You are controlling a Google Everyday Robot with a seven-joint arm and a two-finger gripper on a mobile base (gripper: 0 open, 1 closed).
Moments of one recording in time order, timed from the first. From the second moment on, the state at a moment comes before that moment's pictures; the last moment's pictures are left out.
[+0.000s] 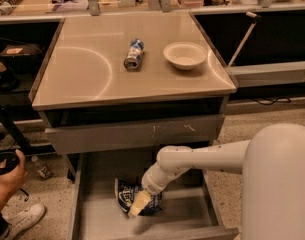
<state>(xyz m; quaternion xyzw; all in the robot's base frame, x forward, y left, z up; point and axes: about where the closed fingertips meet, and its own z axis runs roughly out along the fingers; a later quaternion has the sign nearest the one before) 0.487 0.045 0.407 -0.53 0.80 0.25 0.12</state>
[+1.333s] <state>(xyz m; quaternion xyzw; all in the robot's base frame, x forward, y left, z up) 0.480 0.043 0.354 -0.52 0.81 0.26 0.08</state>
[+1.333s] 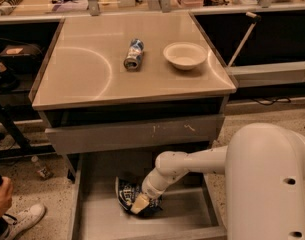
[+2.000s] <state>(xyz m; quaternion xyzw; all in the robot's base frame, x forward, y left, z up) 0.480 0.043 0.354 -0.52 0.81 0.26 0.08</state>
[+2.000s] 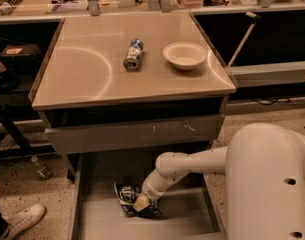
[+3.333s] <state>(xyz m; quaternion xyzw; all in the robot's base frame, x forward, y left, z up) 0.459 0.032 0.475 -0.48 0.83 0.26 0.08</state>
